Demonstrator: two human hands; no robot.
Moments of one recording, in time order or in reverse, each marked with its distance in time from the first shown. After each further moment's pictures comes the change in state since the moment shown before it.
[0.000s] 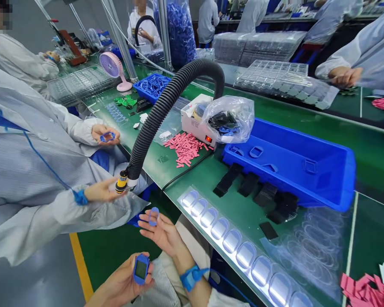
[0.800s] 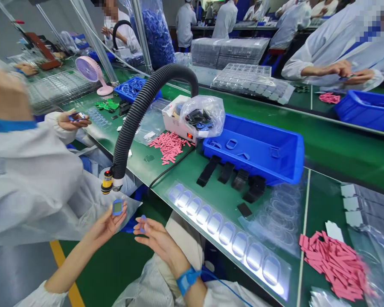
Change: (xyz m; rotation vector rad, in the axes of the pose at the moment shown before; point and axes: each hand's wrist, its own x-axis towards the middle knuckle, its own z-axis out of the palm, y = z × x) left_hand 0.036 0.117 -0.011 0.108 0.262 0.352; right_hand -0.018 0.016 -0.007 -0.142 0.054 -0.032
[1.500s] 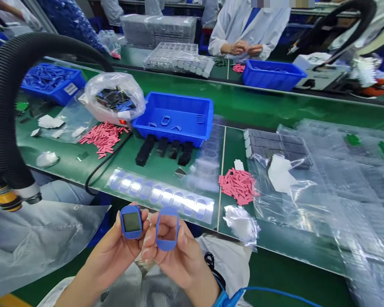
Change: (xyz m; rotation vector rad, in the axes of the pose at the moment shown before) left_hand -0.111 -0.118 0.176 0.161 -0.581 -0.468; right_hand -0.185 -0.099 0.043 0.121 0.265 -0.497
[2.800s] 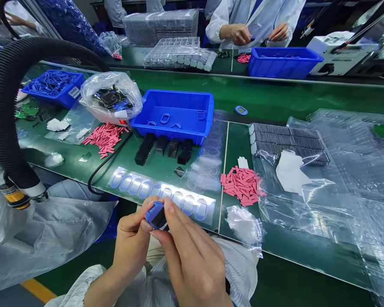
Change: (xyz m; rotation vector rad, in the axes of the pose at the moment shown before) left_hand 0.029 -0.032 0.035 0.579 0.083 0.697; right_hand -0.025 -0.038 0.012 -1.784 0.357 -1.043
